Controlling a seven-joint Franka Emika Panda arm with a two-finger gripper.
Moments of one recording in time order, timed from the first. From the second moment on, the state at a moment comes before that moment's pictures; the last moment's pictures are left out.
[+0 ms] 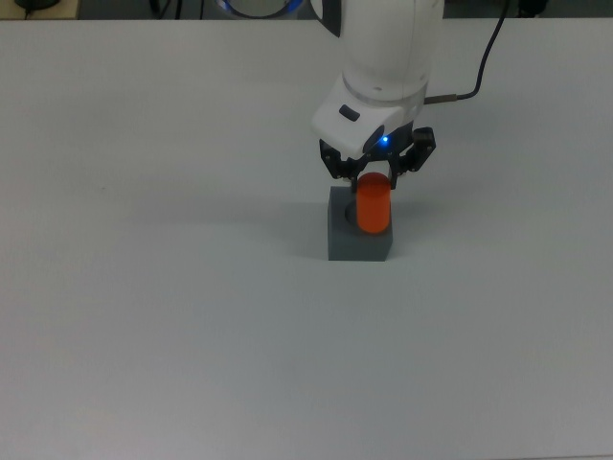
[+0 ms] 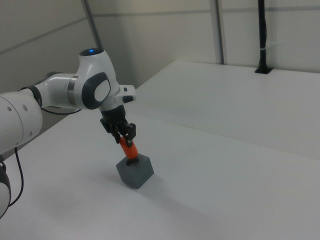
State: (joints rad) arm 0.08 0.37 0.21 -1.51 -0.04 1.94 0.22
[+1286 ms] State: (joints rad) arm 0.08 0.38 0.21 -1.53 -0.05 1.85 0.21
